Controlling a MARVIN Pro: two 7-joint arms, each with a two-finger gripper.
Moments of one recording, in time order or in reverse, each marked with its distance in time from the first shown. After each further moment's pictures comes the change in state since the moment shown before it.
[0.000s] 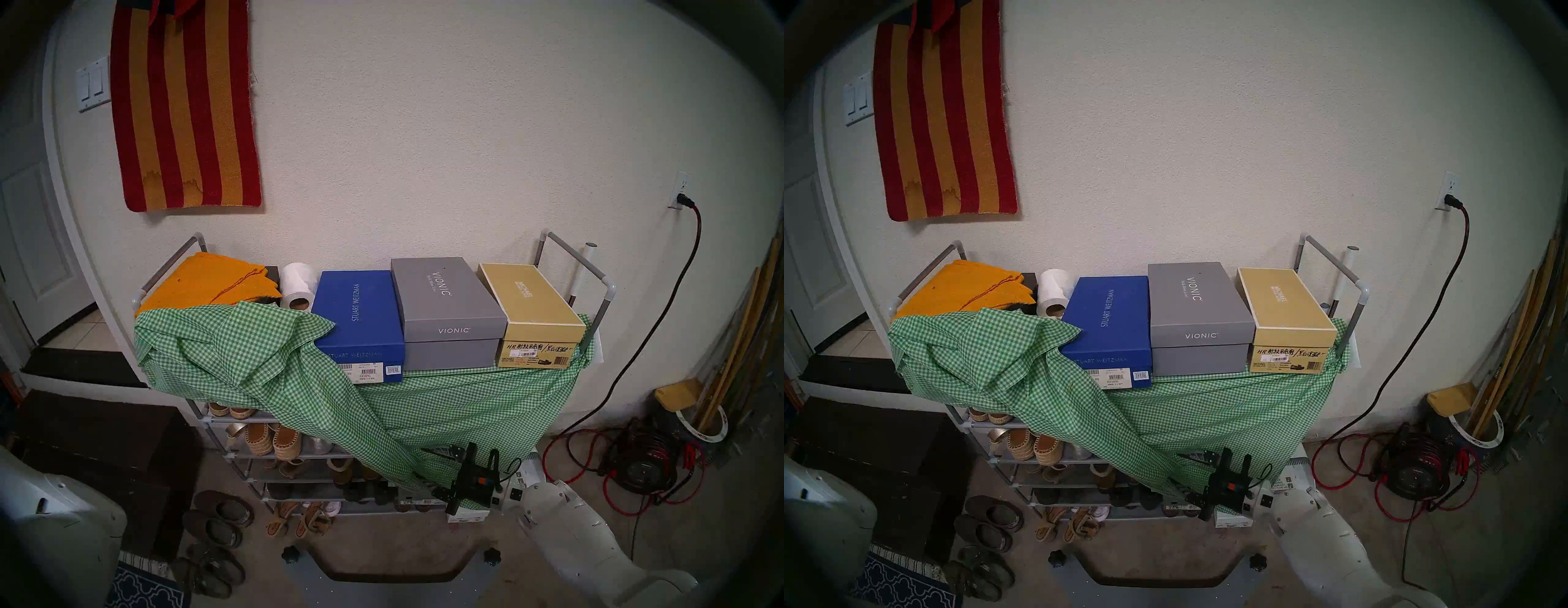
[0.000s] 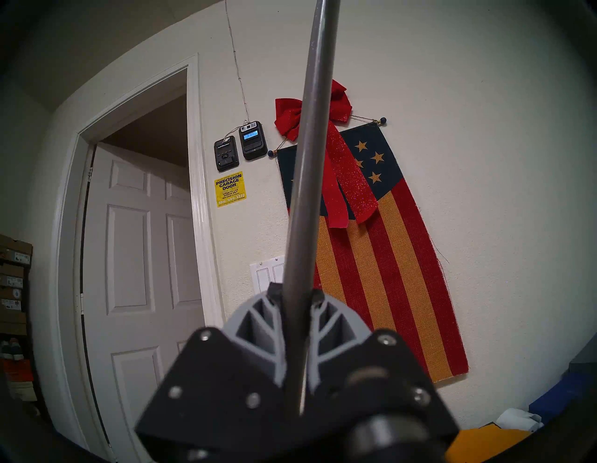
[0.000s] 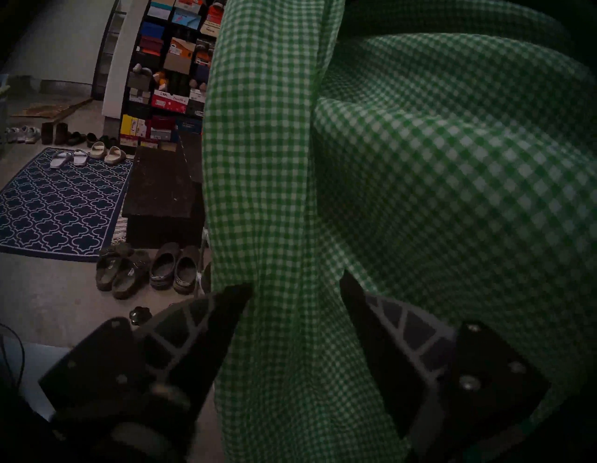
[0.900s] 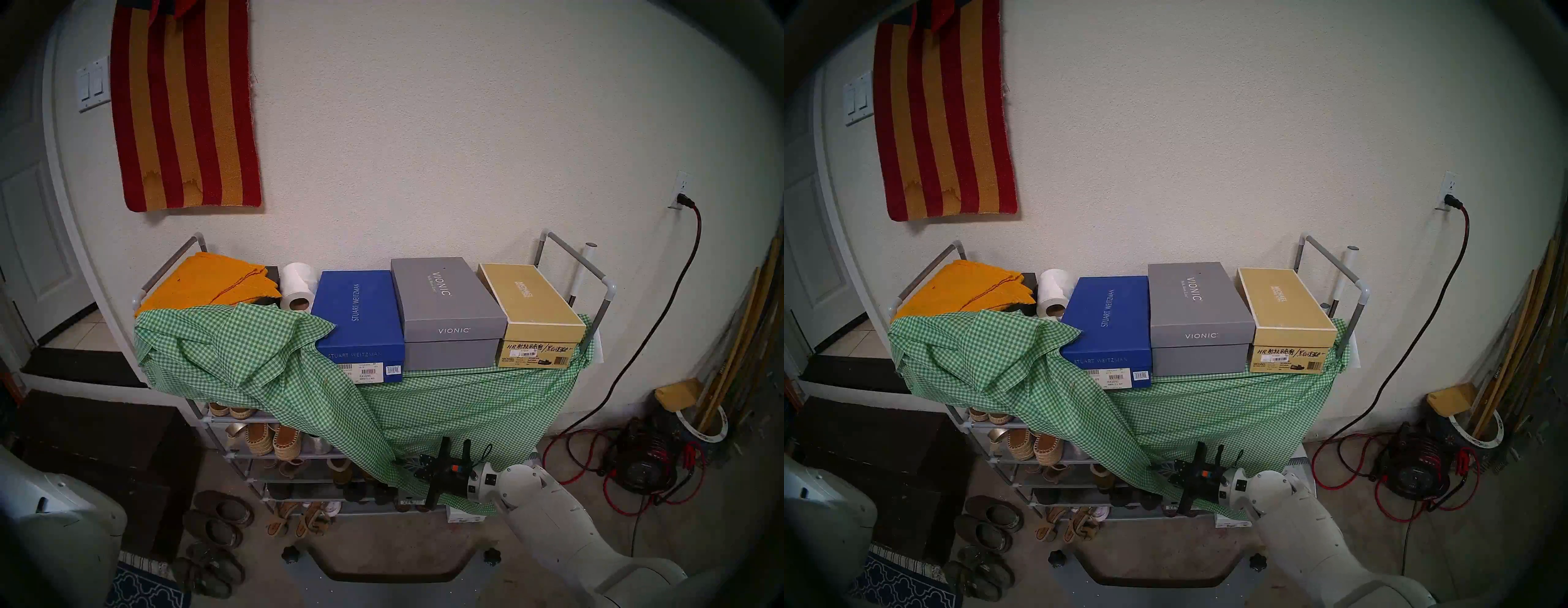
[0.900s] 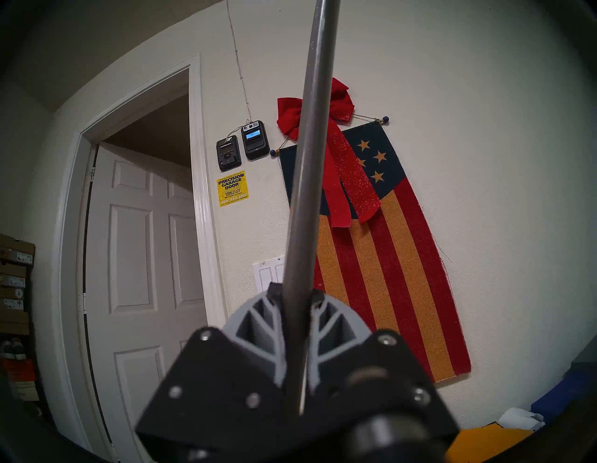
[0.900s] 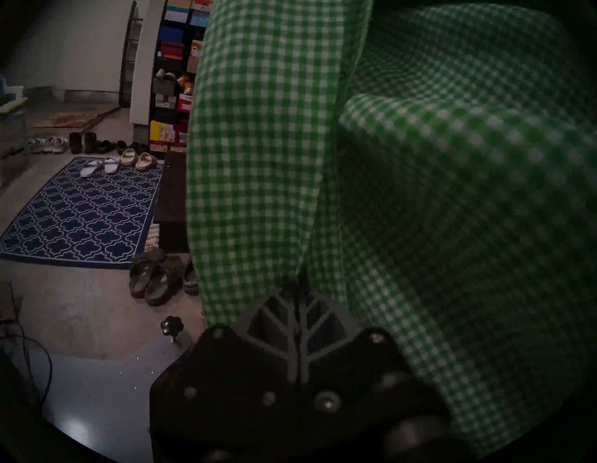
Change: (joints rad) left arm -0.008 0.000 0.000 0.000 0.012 0.000 -0.001; right arm 0.092 -0.052 -0.100 0.064 -0.067 0.102 0.095
